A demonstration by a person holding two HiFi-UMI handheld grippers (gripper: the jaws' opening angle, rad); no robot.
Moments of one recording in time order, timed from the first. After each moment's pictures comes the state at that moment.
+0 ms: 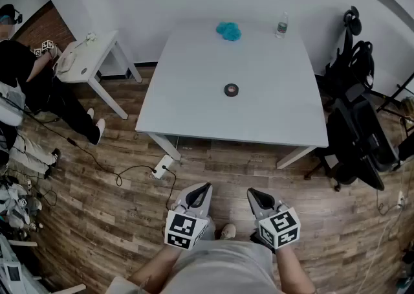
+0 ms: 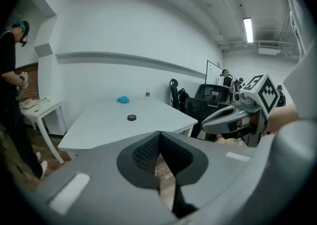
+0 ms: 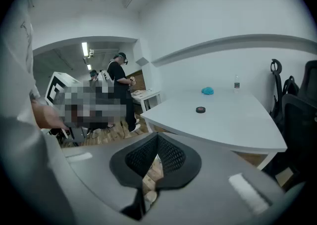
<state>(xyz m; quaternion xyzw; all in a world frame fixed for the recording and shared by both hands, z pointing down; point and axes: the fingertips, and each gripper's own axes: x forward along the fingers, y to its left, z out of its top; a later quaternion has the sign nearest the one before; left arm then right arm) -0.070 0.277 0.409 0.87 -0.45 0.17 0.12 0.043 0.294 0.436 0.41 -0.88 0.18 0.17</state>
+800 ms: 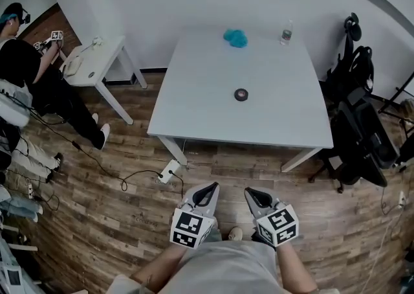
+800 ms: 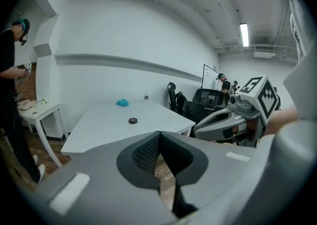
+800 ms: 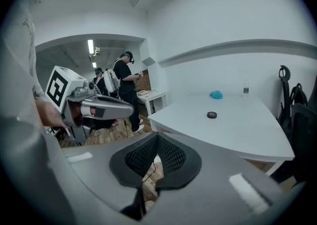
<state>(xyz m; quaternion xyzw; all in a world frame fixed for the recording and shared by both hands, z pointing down) -0.100 0.293 0.393 0.88 -0.43 0.16 0.12 -0.017 0.307 0.419 0.39 -0.89 0.16 0.18</state>
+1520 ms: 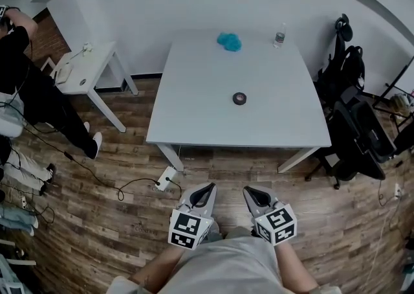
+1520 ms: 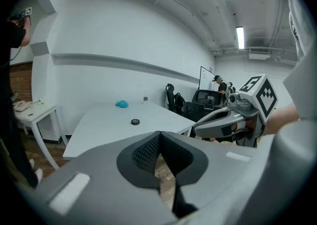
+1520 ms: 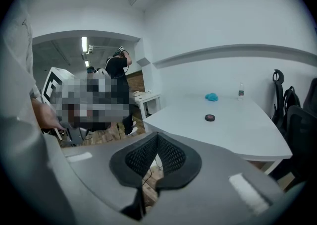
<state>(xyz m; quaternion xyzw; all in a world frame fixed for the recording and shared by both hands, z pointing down) -0.145 0.273 0.394 0.89 -0.41 0.15 0.11 -0.057 0.288 0.416 0.43 -0.87 0.15 0.18</state>
